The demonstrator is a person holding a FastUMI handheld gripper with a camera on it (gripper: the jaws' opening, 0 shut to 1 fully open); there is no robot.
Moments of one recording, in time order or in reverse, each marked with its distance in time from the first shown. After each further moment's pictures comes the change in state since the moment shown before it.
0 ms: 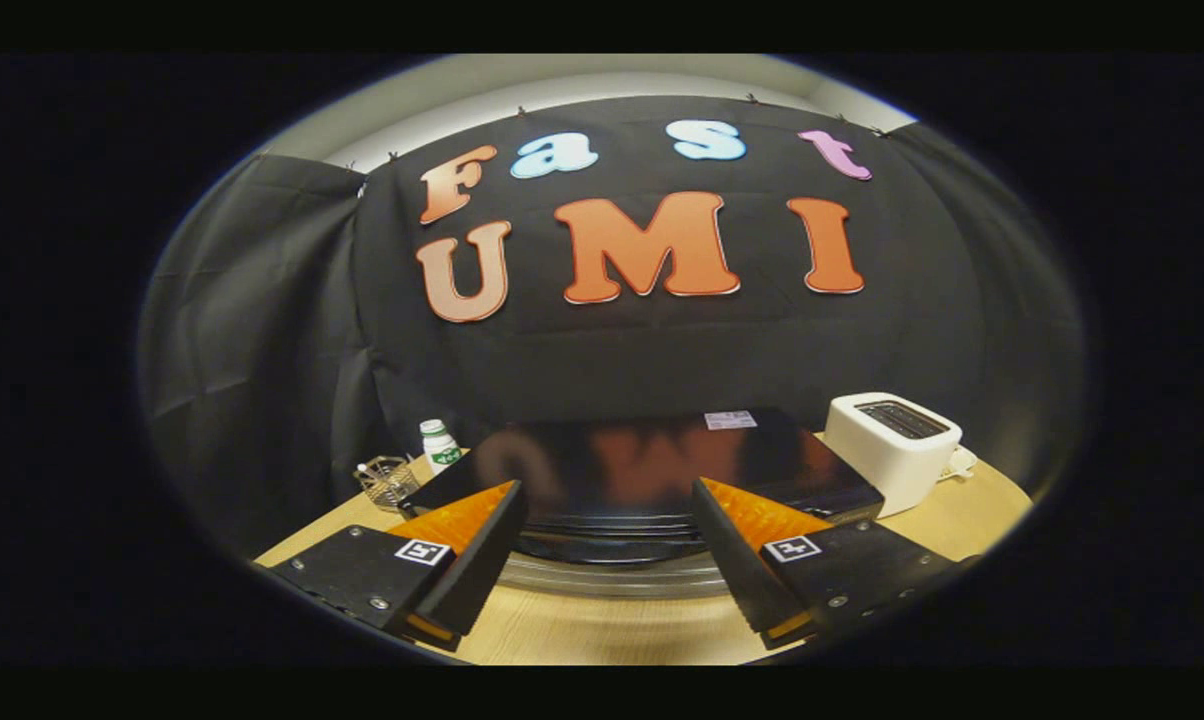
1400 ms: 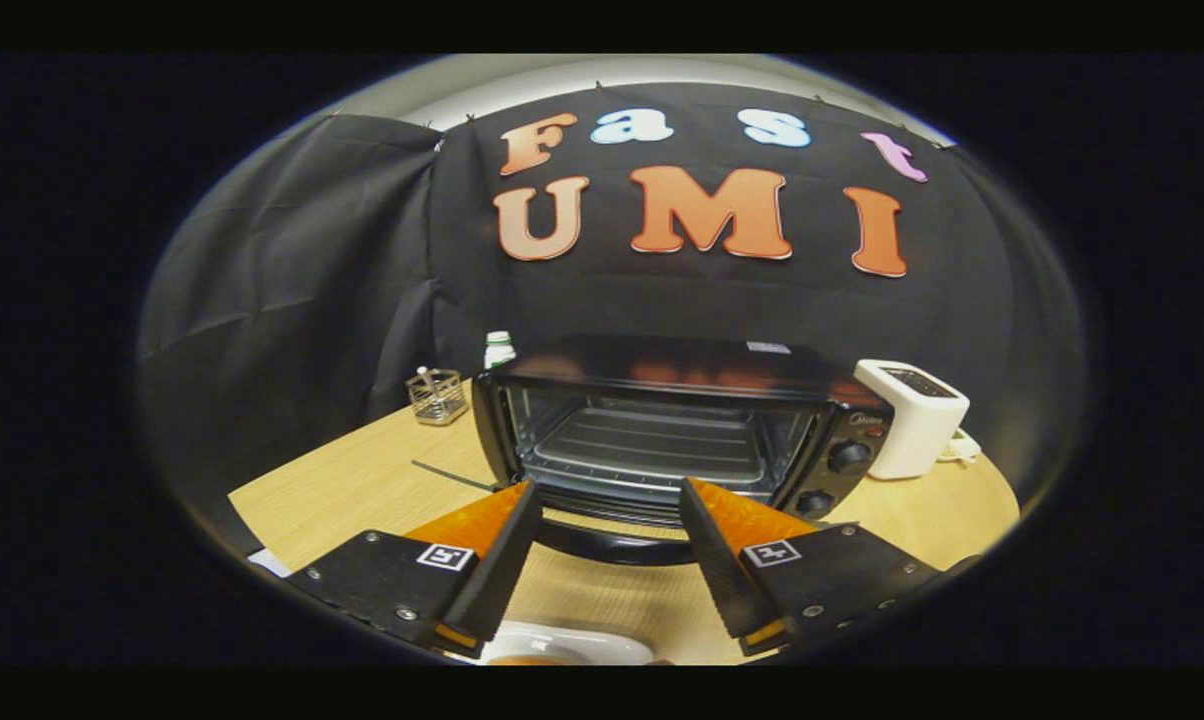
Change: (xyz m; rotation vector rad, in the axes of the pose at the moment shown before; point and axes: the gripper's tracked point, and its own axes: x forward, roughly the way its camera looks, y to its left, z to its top) arm -0.089 0.022 -0.093 -0.127 0.146 0.157
